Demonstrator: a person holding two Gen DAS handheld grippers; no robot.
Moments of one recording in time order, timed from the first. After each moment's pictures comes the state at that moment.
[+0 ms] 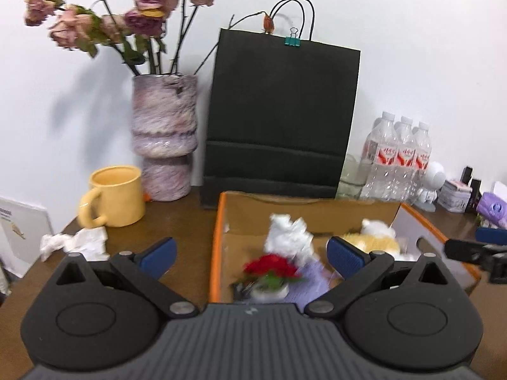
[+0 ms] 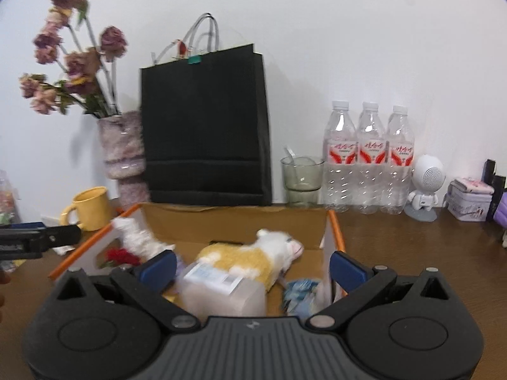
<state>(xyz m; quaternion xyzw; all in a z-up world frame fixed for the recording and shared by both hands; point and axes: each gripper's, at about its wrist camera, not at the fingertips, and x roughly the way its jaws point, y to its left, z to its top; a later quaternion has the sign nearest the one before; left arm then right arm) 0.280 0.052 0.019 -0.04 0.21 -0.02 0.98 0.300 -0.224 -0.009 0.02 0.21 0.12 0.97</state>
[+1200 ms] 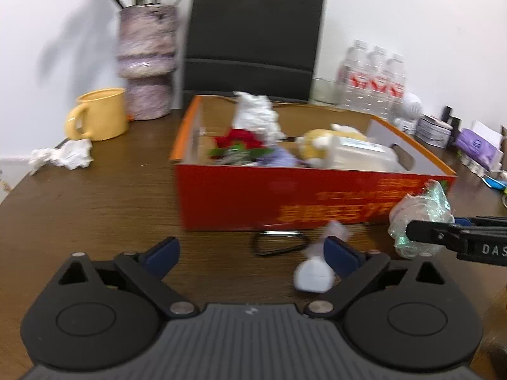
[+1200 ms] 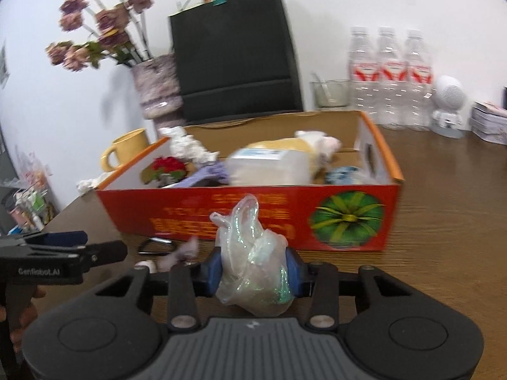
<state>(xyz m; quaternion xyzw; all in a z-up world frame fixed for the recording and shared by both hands) 0.225 0.018 -0.041 -0.03 0.29 -0.06 0.95 0.242 -0.221 -0.070 0.06 0.30 0.16 0.94</state>
